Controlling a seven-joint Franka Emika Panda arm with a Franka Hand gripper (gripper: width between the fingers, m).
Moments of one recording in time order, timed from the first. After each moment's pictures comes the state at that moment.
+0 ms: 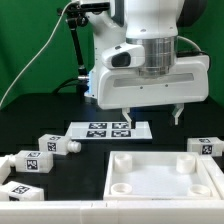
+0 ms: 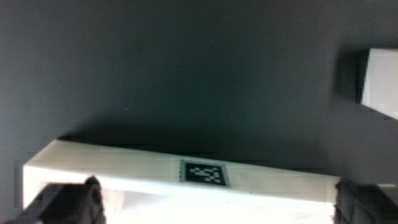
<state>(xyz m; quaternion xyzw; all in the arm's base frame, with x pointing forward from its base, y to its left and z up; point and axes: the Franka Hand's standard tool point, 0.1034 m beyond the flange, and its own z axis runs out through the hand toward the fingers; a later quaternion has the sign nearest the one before) 0.499 0.086 0.073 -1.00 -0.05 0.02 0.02</state>
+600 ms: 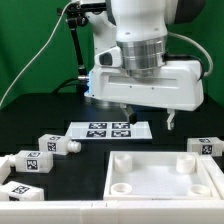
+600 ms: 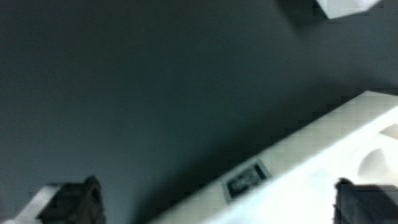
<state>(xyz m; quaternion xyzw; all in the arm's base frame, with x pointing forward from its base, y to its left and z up) 0.482 0.089 0.066 -0.94 0.34 0.06 0.03</state>
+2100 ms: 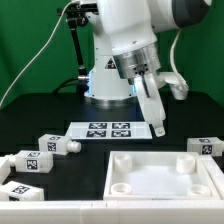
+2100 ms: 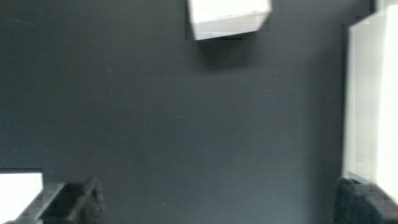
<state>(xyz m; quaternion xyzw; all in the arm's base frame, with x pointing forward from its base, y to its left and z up) 0.470 0.103 0.055 -0.69 0.71 0.11 0.13</state>
